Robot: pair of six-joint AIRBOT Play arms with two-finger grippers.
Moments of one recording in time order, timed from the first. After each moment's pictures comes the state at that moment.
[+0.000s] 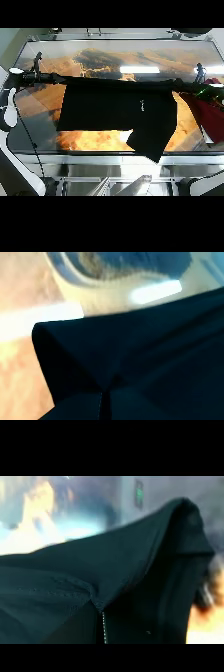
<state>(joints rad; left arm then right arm) 0.30 -2.18 1.94 0.60 -1.24 -0.77 -0.33 -1.87 1.32 -0.34 0.87 0.69</state>
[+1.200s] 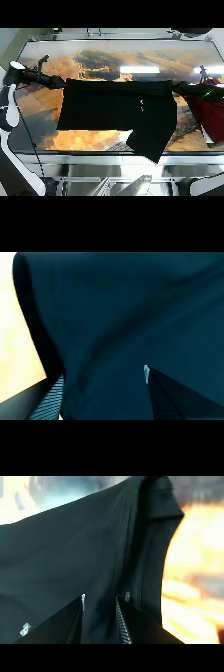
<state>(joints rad) 0.28 -2.17 2.05 0.81 -1.50 -0.98 -0.39 -1.82 1.32 -0.47 0.99 0.81</state>
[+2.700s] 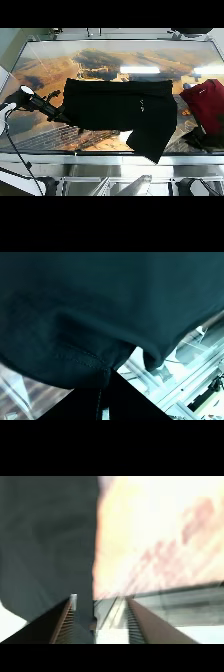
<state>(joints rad) 0.22 -1.77 1.21 0.98 -1.50 -1.13 -0.67 -0.95 0.44 -0.94 1.24 1.23</state>
